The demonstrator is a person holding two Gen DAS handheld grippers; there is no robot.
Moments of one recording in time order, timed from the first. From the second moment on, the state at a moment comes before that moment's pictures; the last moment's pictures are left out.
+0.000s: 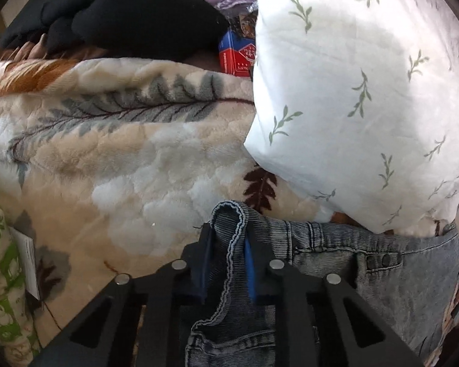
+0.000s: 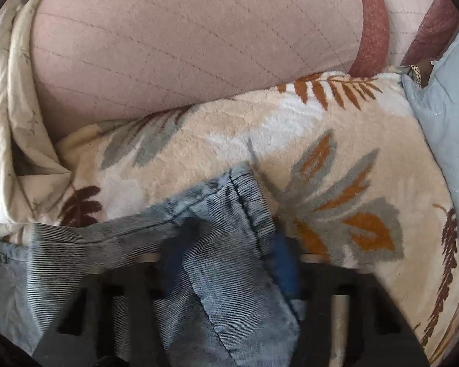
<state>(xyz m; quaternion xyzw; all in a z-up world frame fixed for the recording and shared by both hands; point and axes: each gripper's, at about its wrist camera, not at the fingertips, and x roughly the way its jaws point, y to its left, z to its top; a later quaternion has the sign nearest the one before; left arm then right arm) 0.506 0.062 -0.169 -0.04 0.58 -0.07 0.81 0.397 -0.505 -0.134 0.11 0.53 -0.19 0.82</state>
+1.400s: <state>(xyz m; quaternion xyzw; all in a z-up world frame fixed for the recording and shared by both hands) 0.150 0.165 -0.116 -0.10 0.51 -0.11 0.84 0.057 -0.501 -0.094 0.26 0.45 -0.08 0.85</state>
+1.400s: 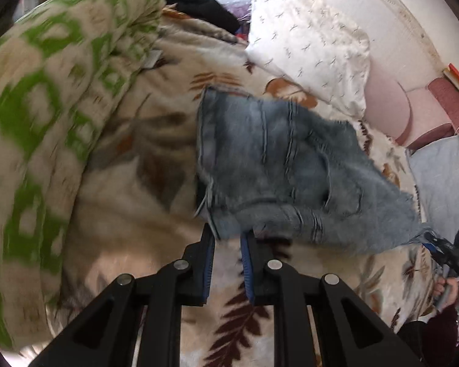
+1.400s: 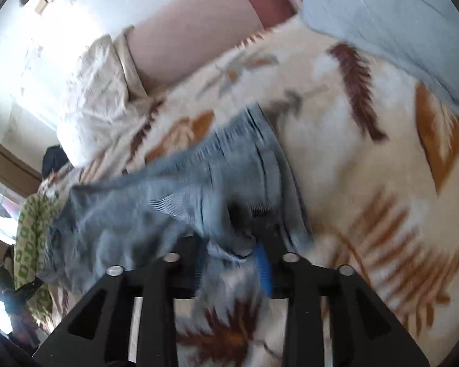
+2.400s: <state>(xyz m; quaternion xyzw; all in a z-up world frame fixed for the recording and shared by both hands) 0.105 -0.185 -0.070 0.13 0.40 -0.37 0.83 0.126 -0.567 -0.110 0.35 0.43 -0.09 0.83</state>
